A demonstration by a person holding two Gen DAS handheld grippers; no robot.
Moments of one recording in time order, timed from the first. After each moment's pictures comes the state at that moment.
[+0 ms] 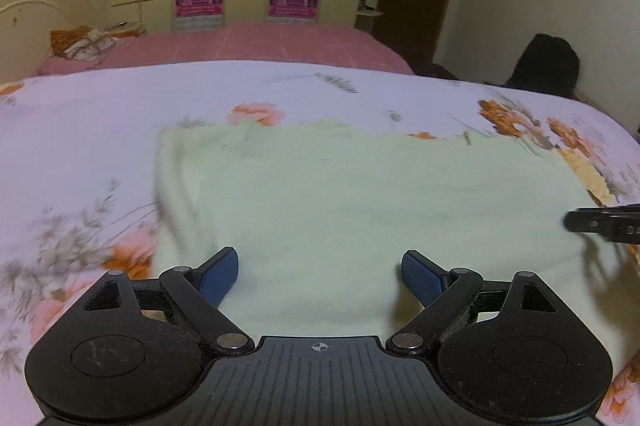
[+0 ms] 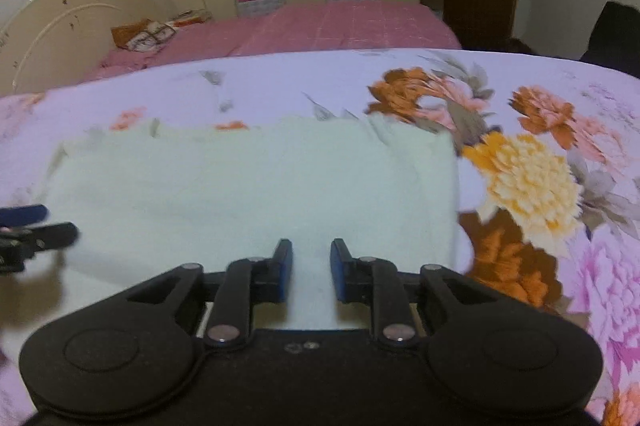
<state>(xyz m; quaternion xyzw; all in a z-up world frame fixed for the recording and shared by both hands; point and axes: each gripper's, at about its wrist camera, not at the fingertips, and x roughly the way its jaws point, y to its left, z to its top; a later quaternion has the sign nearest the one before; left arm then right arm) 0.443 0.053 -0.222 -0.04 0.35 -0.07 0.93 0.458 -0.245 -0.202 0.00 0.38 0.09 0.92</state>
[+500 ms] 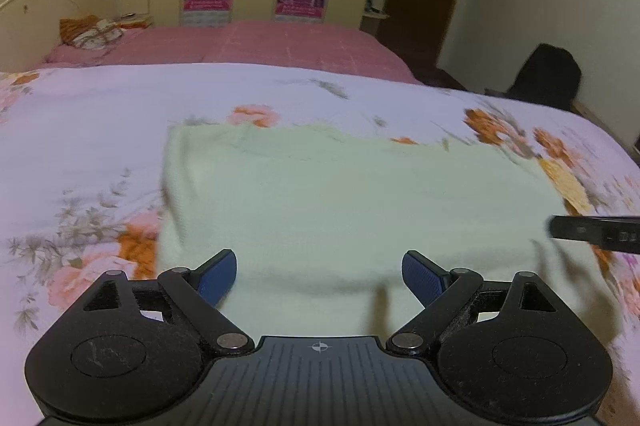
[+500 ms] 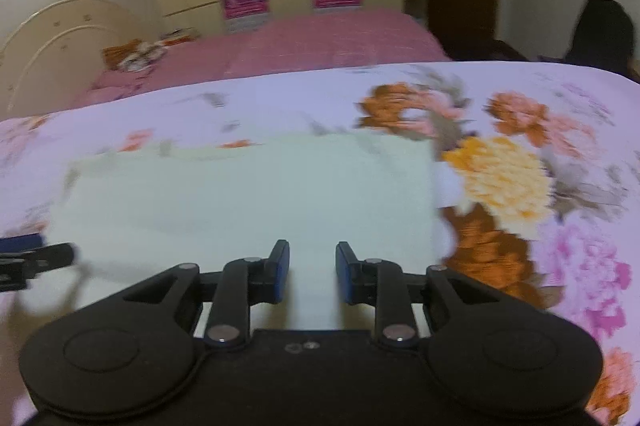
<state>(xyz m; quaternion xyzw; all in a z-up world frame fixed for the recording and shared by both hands) 0.414 0.039 -0.198 -0.05 0.36 -0.07 0.93 0.426 -0.235 -0.177 0.03 0.37 0.09 0.92</state>
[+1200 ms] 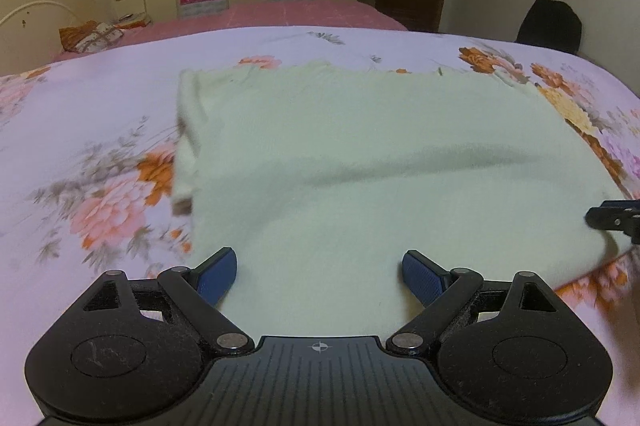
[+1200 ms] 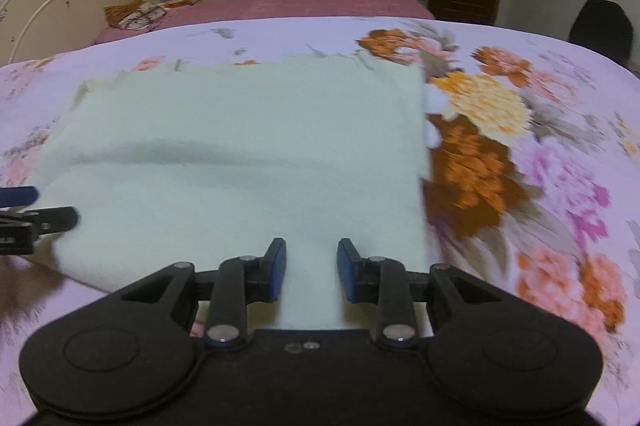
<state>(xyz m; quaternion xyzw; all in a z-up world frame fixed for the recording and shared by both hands) 0.359 0.039 -0.222 0.01 0.39 -0.05 0.92 0.365 -0.242 -0.208 -0.01 0.40 0.06 0.91</state>
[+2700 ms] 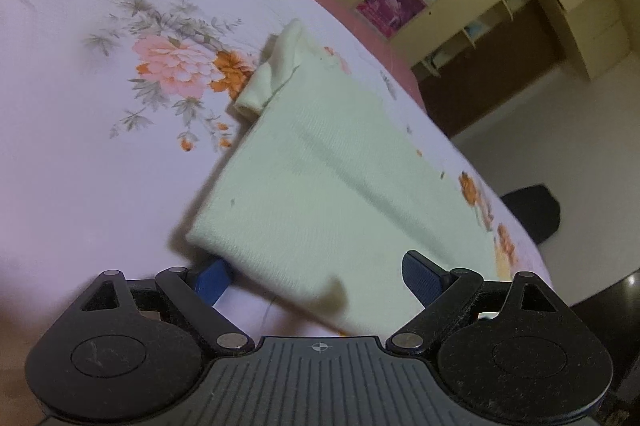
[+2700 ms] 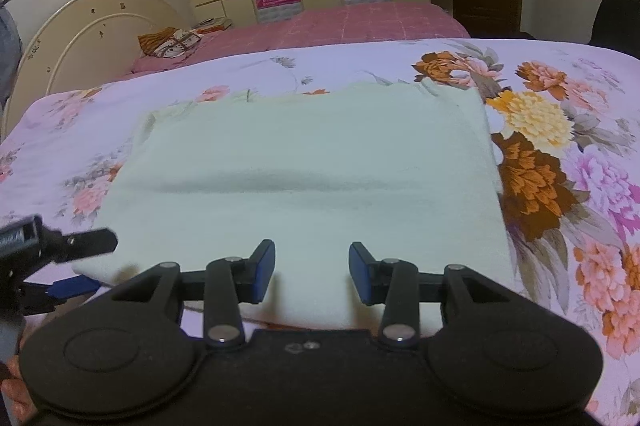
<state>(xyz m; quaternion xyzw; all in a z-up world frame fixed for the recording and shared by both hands) 0.325 0.100 -0.241 -0.37 0.36 -0.02 0.86 0.350 -0.197 -0.183 0.04 0.38 0.12 0.92</state>
